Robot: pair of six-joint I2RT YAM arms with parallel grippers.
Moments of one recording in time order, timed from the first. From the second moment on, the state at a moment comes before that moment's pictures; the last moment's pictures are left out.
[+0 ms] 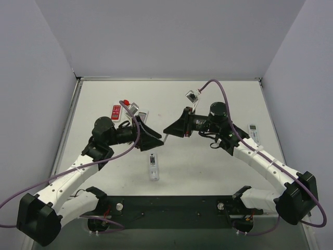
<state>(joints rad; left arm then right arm) -0.50 0.98 0.67 0.32 0.83 -0.72 0.61 1.19 0.89 0.15 -0.69 0.66</state>
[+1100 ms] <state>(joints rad) -0.51 1.05 0.68 0.64 0.91 -0.94 0.62 1.26 0.99 0.29 -0.94 0.63</state>
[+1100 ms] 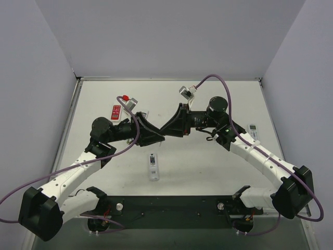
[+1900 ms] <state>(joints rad) -0.52 0.97 0.68 0.21 0.72 -0.72 0.61 1.24 0.99 0.11 -0.77 0.50</state>
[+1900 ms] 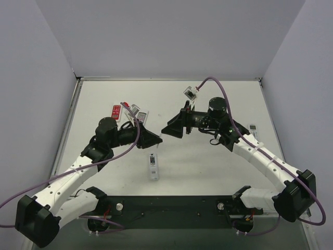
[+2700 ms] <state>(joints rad) -1.00 1.21 0.69 -0.34 -0.57 -0.89 0.57 1.11 0.83 -0.27 -0.27 0.35</state>
